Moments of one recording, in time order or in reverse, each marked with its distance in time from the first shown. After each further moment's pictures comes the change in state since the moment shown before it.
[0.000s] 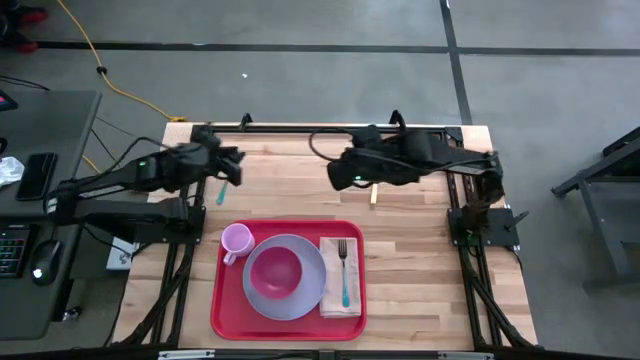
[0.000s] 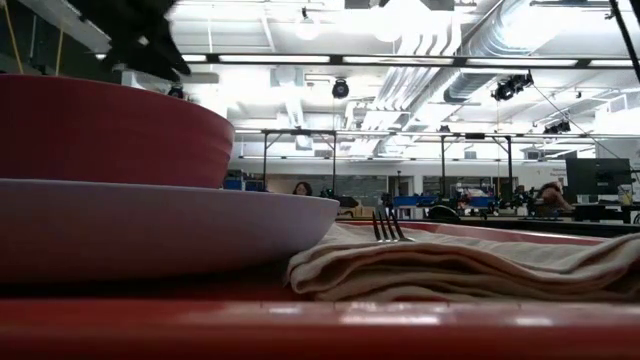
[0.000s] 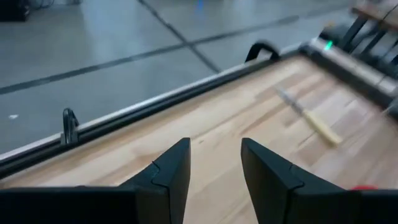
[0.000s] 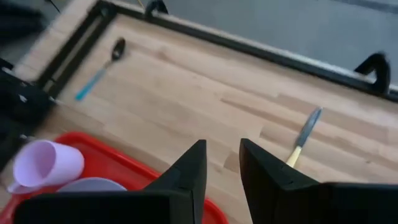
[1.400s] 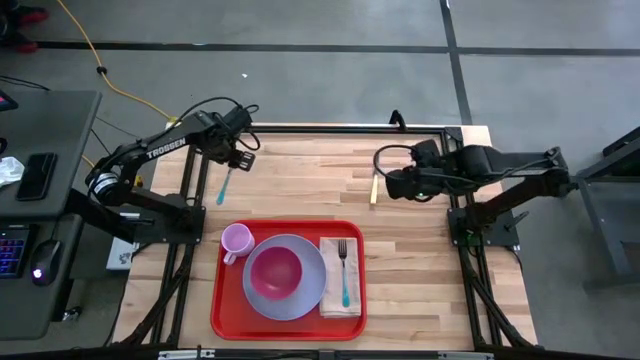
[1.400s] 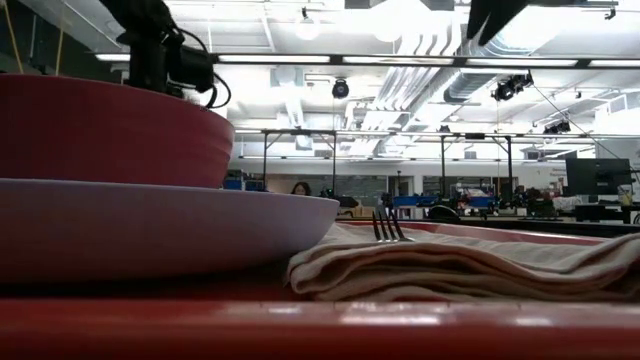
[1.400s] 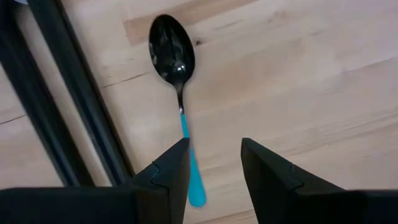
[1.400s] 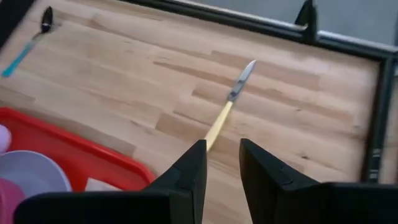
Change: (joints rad) left arm 0.569 0.663 0.229 -0.480 0.393 0.053; right arm 0.061 -0.566 -0.809 0.111 0.002 0.183
